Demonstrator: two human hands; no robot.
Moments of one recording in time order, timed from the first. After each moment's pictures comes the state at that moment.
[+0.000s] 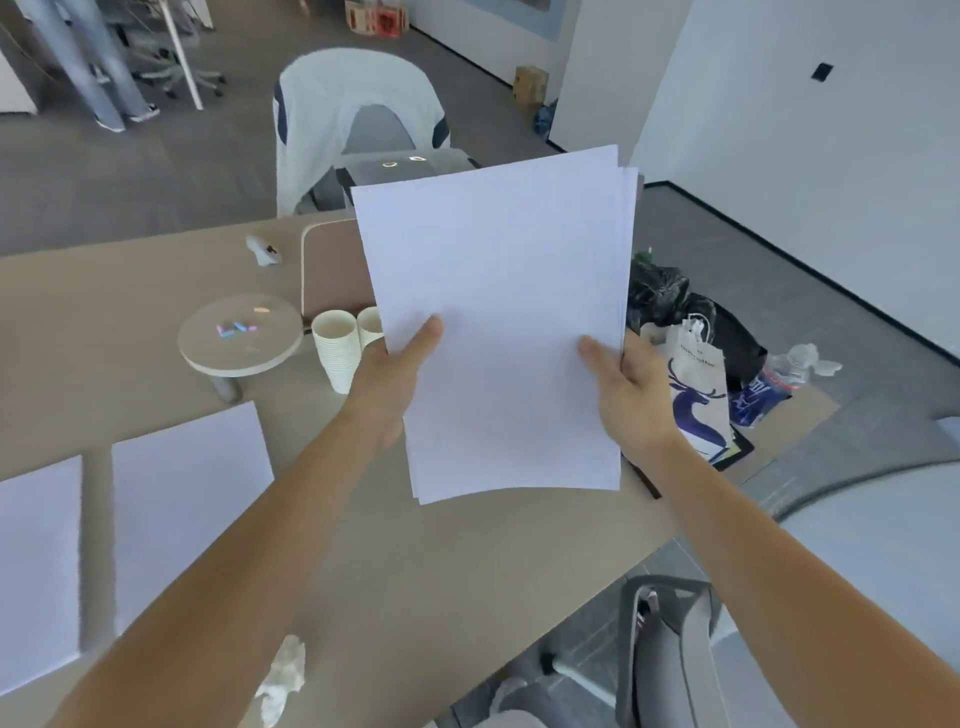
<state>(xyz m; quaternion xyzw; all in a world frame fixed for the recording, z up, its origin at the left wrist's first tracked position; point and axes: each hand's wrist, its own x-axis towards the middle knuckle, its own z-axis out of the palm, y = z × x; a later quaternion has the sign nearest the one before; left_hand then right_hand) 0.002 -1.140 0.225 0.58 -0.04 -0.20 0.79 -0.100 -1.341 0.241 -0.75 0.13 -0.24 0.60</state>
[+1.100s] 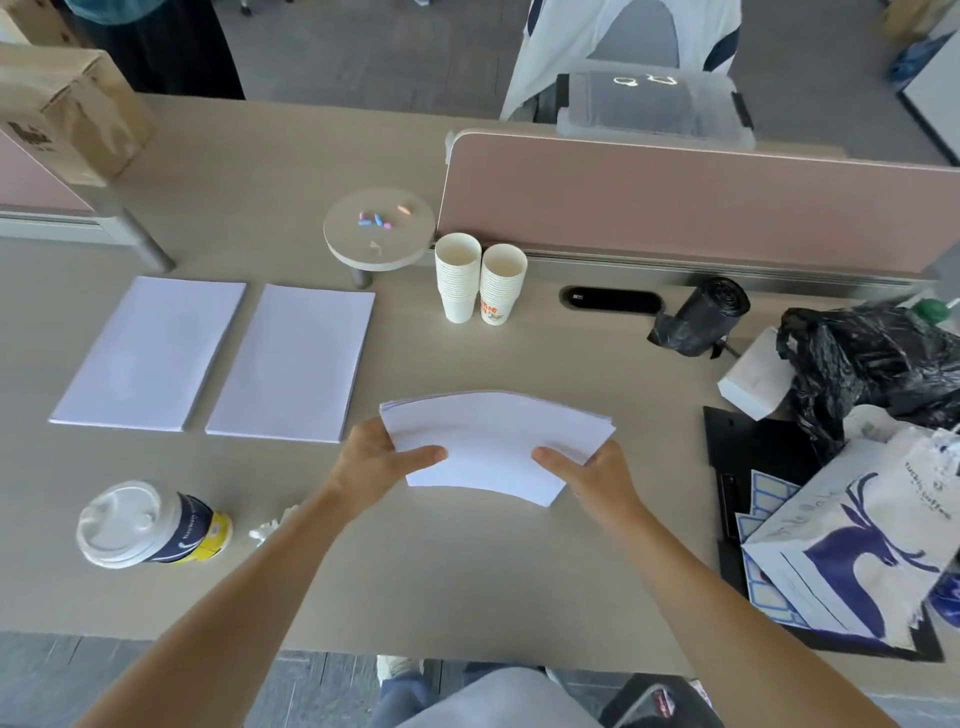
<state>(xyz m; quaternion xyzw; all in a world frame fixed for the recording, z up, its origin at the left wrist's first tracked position) -0.052 -1.124 0.084 0.74 0.14 -0.09 0.65 -0.023 -1.387 0.082 -0.73 0.08 0.17 0.65</state>
